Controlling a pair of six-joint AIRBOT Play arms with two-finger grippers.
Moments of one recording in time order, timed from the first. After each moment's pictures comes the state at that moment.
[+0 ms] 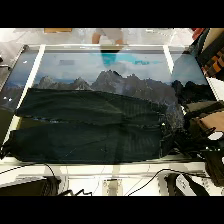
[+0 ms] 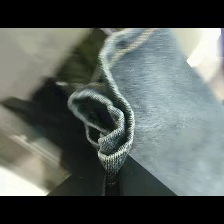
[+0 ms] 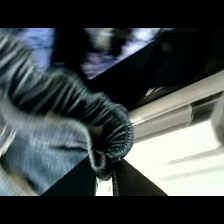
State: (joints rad) left arm 1.38 -1.47 0.87 0.82 -1.26 -0.68; right arm -0.63 -0.96 0.46 -1.20 1.24 1.45
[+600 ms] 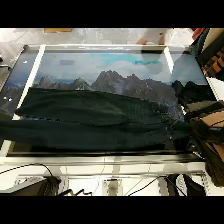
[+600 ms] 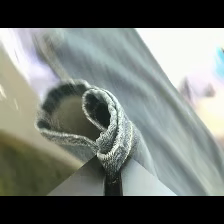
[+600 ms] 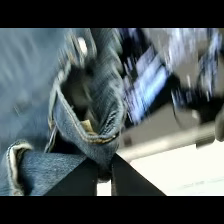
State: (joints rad) left arm 1.34 -1.22 0.98 0.52 -1.32 -0.69; right arm -0.62 -0.66 0.86 -1.15 1.46 1.47
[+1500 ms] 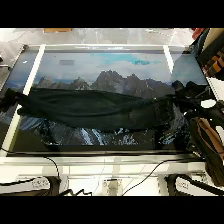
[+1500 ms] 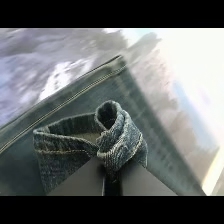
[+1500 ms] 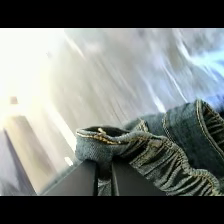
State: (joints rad) left arm 0.57 -1.46 1.13 0.83 -0.43 -1.36; right arm -0.29 -1.30 0.91 -0.76 0.49 1.74
